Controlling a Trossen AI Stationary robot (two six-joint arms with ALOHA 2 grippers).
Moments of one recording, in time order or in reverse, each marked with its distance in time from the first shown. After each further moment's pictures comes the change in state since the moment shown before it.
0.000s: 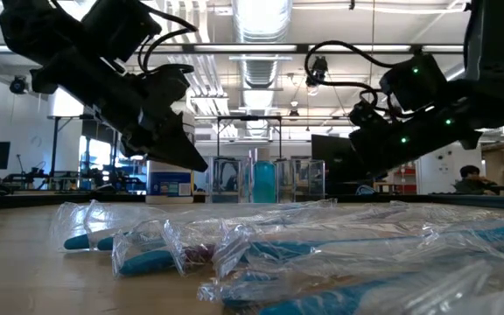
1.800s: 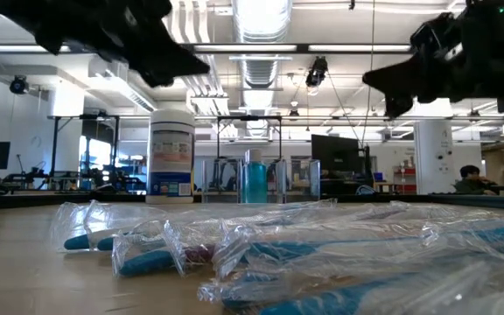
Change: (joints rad) left arm 0.095 -0.388 -0.001 -0.021 0.330 0.506; right arm 0.004 -0.796 -0.190 -0.197 -0.447 -0.057
